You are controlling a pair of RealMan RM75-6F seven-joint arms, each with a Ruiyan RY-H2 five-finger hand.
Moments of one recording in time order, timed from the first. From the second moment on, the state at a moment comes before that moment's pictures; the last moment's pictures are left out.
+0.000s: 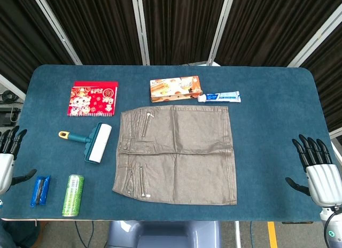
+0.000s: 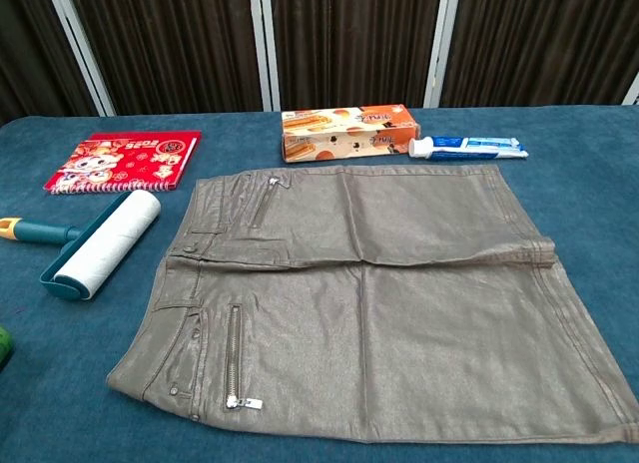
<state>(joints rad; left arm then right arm) -0.13 -1.04 -0.06 -1.78 1.42 1.48 0.21 0.09 -1.09 0.07 -1.58 -1.62 1.59 -0.06</state>
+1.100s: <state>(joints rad) -0.47 -1.59 -0.15 -0.98 1.29 1.01 0.00 0.13 -1.08 0.08 -1.60 -1.50 1.44 -0.10</state>
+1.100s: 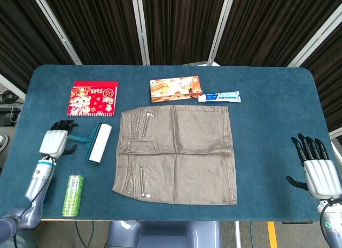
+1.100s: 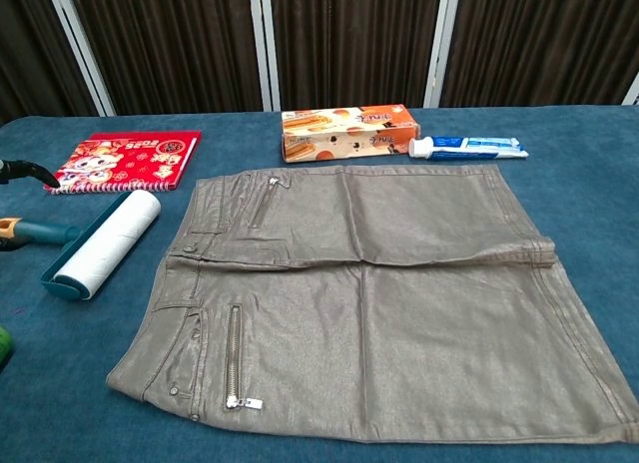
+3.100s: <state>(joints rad) -0.65 -1.52 -0.13 -1.12 1.40 0.96 0.25 0.15 -1.08 0.09 -1.60 -1.44 1.39 -0.07</state>
